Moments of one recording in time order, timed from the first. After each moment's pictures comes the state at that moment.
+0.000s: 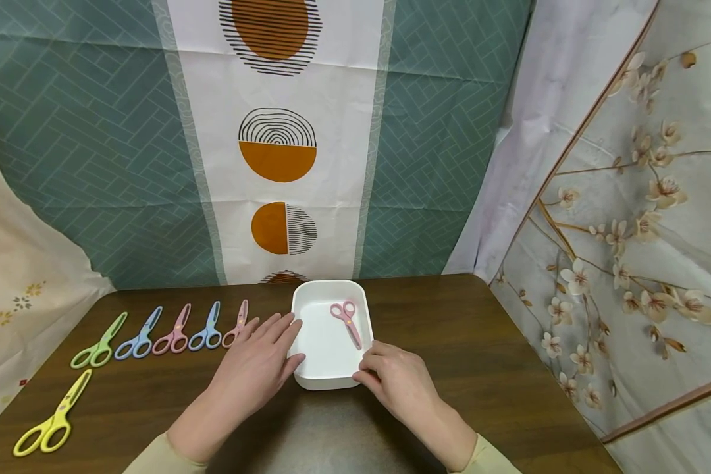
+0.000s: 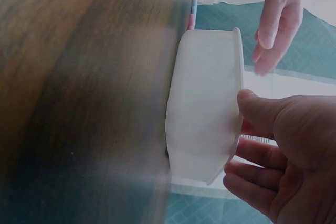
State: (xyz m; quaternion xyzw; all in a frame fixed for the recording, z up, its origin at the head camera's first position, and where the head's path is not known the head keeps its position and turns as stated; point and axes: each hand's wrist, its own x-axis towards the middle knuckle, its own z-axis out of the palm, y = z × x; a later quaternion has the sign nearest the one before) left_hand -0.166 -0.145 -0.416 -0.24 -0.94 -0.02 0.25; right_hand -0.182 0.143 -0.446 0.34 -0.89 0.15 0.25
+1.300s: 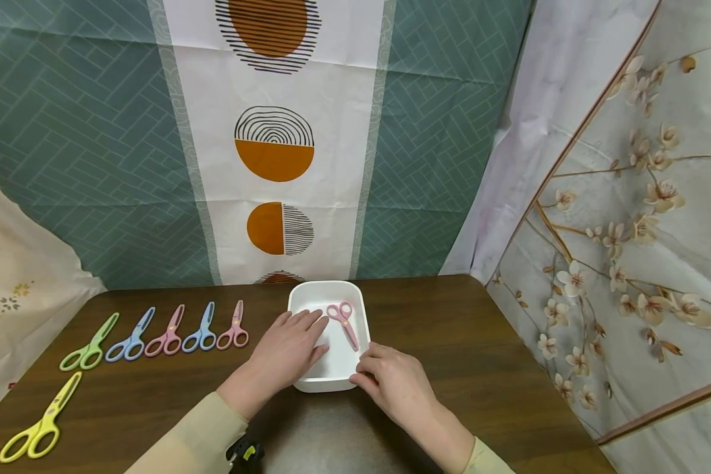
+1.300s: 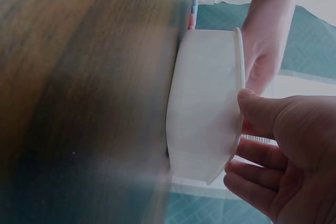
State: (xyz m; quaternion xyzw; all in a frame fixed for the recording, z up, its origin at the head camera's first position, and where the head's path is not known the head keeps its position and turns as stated) left_hand -0.218 -0.108 -0.431 -0.27 -0.95 -0.02 0.14; right_hand -0.184 0.143 -0.447 0.35 -0.89 0.14 0.25
